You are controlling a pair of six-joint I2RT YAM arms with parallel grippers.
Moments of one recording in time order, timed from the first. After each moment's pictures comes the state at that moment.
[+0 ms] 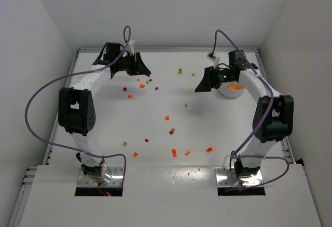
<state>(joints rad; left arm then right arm) -0.13 1.88 1.51 -0.34 0.65 -0.19 0.02 1.77 1.34 -0.65 -0.97 -0.25</state>
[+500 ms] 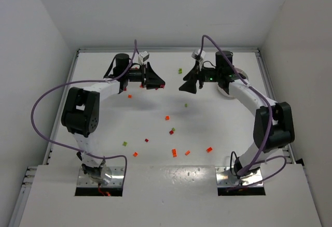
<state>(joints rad) -0.23 1.86 1.20 0.29 1.18 -0.98 0.22 1.63 1.14 -0.05 -1.01 -0.19</state>
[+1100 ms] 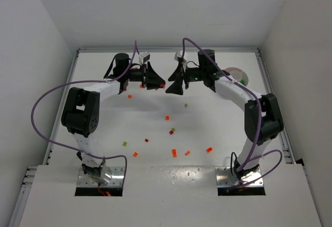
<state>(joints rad) -0.23 1.86 1.19 0.38 1.23 -1.16 0.38 1.77 1.25 0.00 -1.02 -0.24</state>
